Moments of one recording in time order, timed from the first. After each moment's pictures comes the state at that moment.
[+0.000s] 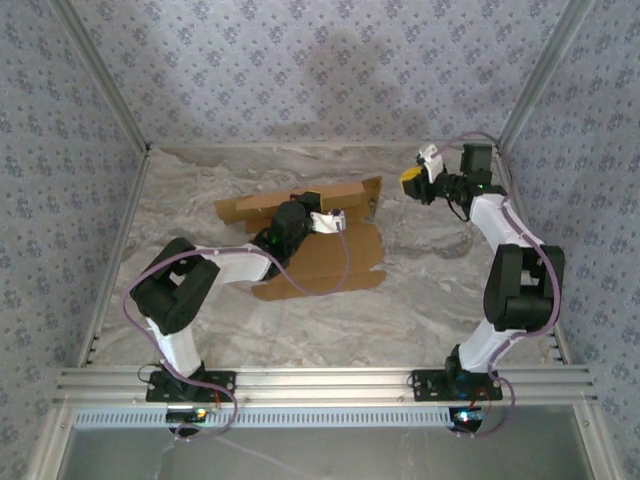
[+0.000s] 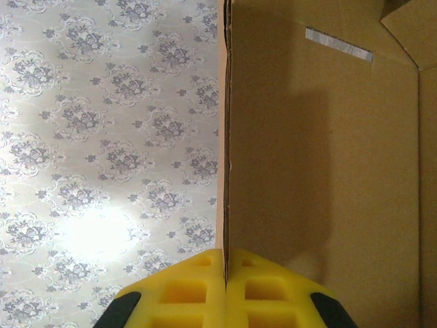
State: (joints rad) left arm -0.73 1.79 0.92 0.68 -0.30 1.30; right arm -0.05 1.68 1.25 -0.20 -0.82 -0.53
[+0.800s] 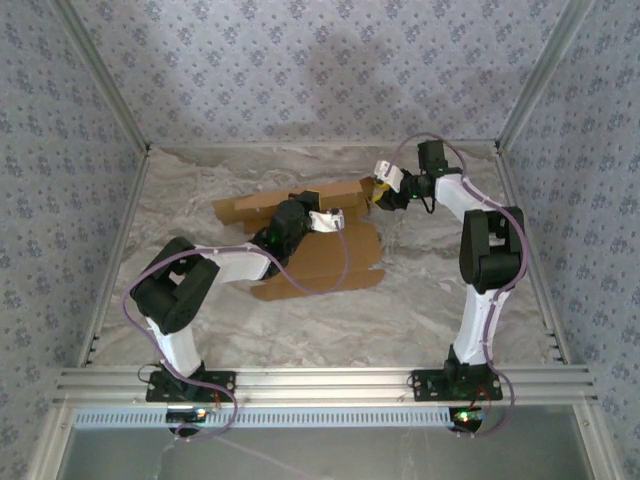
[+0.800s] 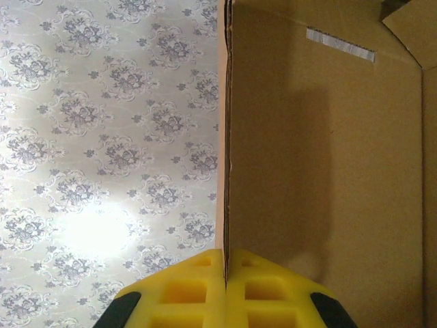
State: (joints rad) left arm -0.72 1.80 0.92 0.68 -0.30 1.30; right arm 0.11 2.01 1.50 -0.45 -0.68 -1.05
